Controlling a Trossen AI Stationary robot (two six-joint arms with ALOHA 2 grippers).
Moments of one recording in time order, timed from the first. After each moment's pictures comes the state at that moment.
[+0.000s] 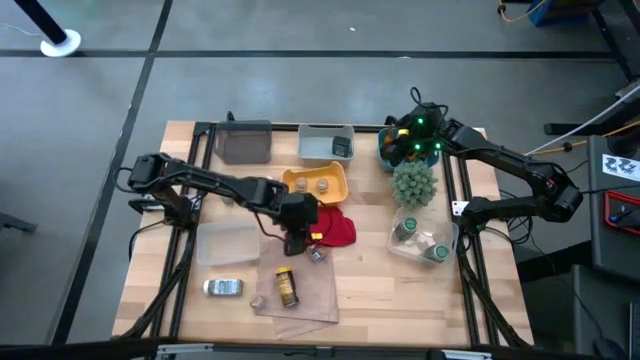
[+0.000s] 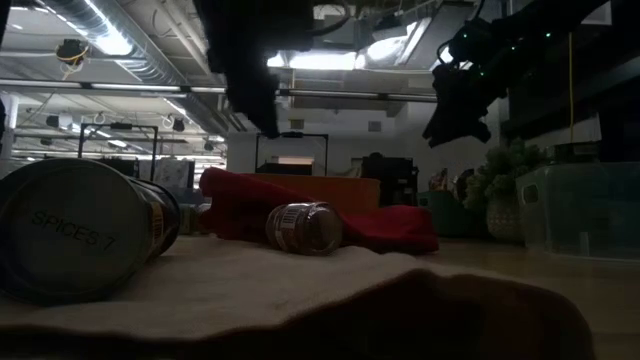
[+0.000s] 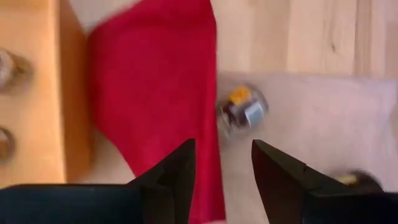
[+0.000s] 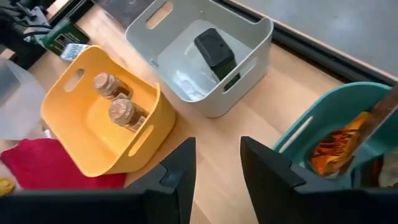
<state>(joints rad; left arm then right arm) -0.11 1.67 1.28 -0.69 0.05 -0.26 -0.75 1.20 0.87 -0.42 -0.32 0.22</state>
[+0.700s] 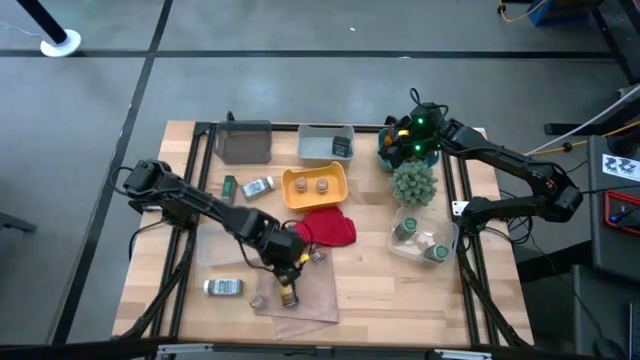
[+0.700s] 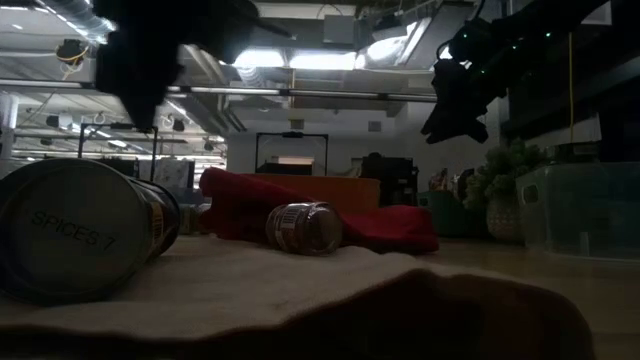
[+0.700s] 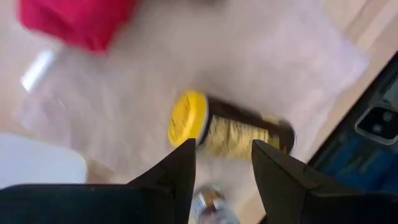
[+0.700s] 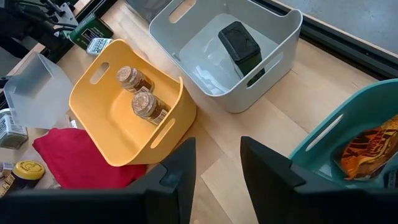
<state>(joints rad) -0.35 1.67 1.24 -0.79 0.11 -1.05 -0.75 1.20 0.87 -0.42 -0.40 0.22</state>
